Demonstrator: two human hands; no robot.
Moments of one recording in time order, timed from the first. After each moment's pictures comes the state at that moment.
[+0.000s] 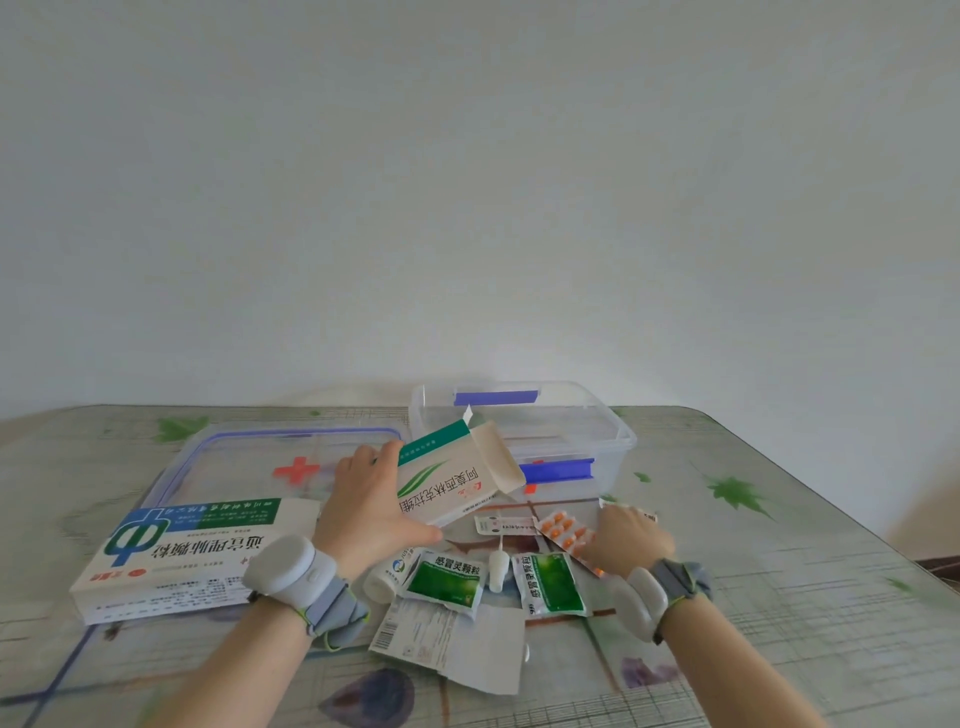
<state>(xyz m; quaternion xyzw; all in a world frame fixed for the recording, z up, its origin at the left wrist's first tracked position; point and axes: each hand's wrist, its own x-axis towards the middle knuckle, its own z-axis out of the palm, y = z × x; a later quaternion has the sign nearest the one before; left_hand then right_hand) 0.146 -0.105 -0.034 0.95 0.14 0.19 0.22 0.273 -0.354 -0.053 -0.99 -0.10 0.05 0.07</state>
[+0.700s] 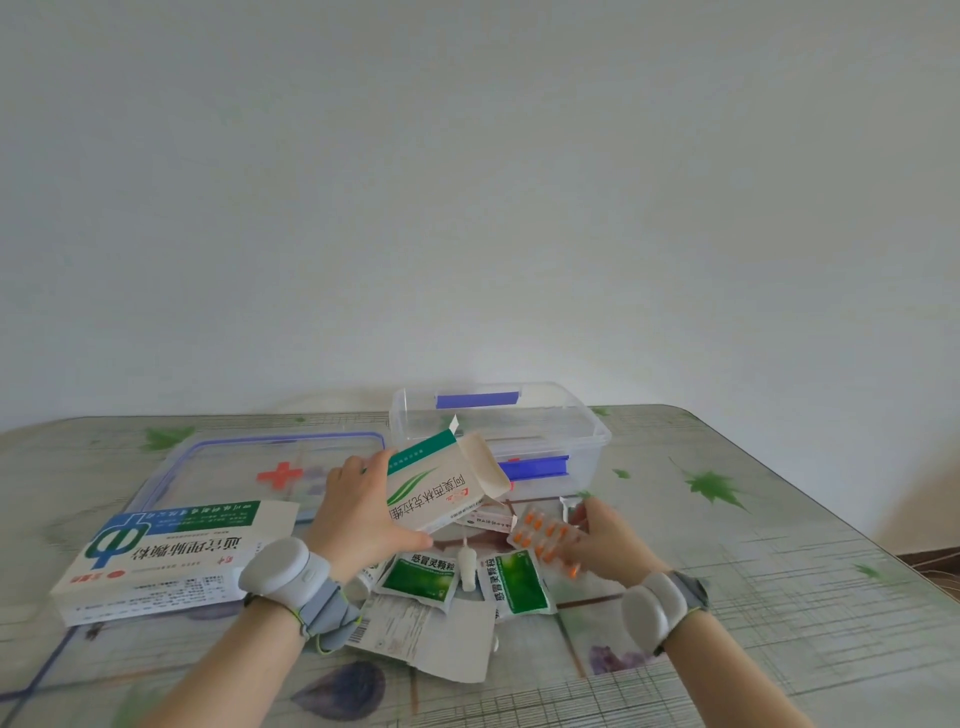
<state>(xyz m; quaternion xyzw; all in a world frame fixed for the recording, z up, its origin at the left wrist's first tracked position) 0.147 -0.126 -0.038 0.95 0.15 0.18 0.21 0.274 -0.380 -0.066 -0.92 -0.16 0.10 0.34</state>
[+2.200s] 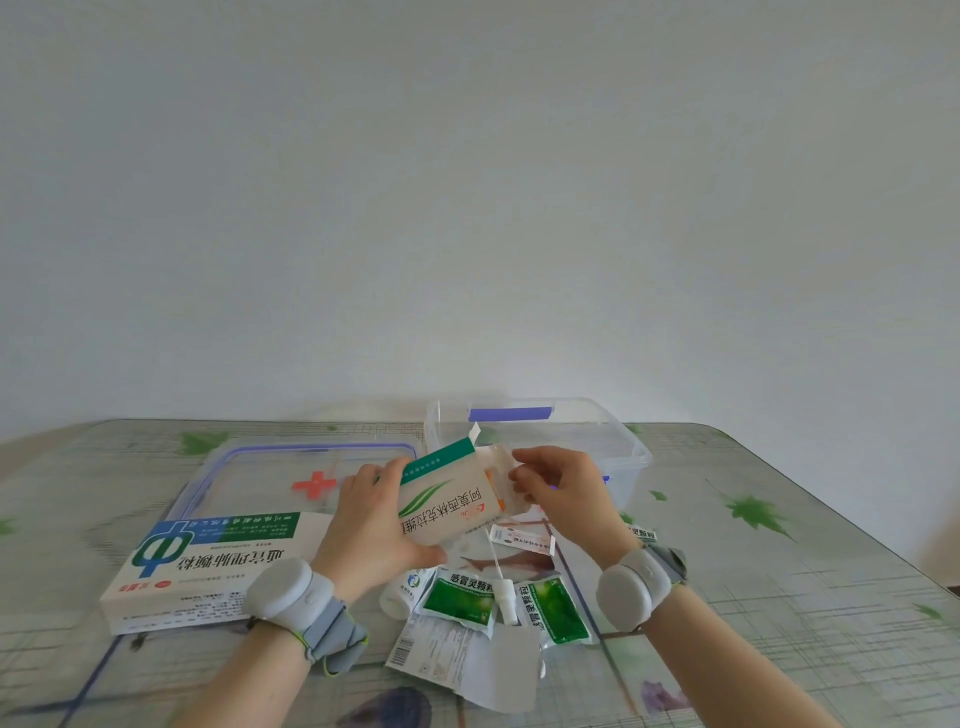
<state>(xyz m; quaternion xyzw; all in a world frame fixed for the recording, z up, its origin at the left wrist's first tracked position) 0.137 -0.093 -0.042 0.94 0.12 0.21 0.25 0.254 -0.291 -0.014 -0.80 -0.29 -0.02 0.52</state>
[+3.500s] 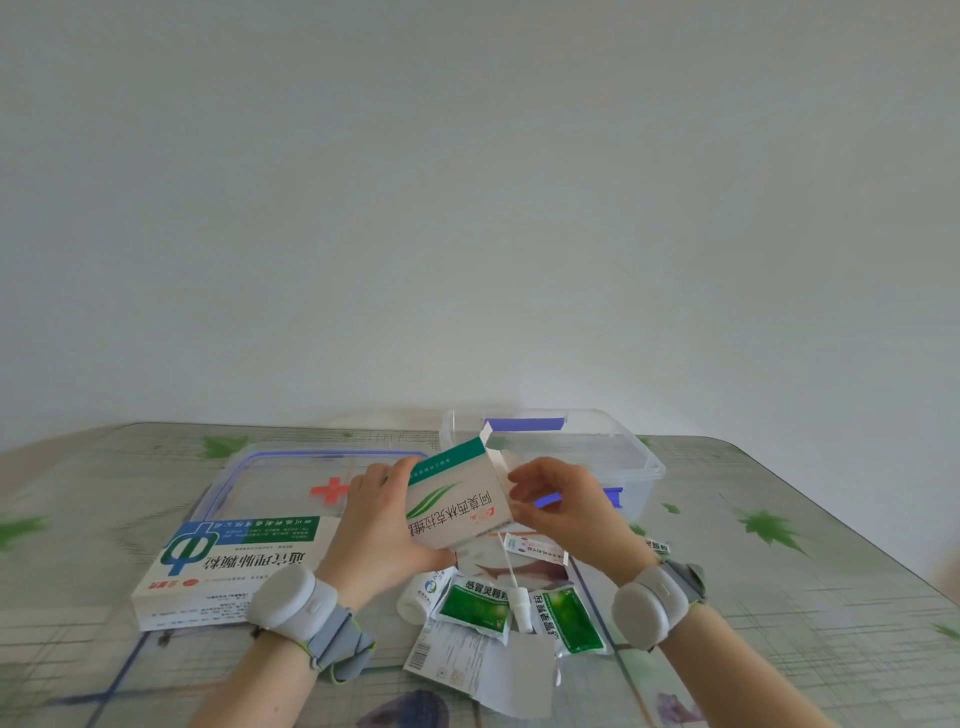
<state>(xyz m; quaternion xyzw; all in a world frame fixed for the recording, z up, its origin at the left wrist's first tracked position) 0.122 -0.092 -0.030 0.92 0.12 0.24 0.27 0.237 -0.291 -0.005 -0.80 -0.39 0.02 0.47</state>
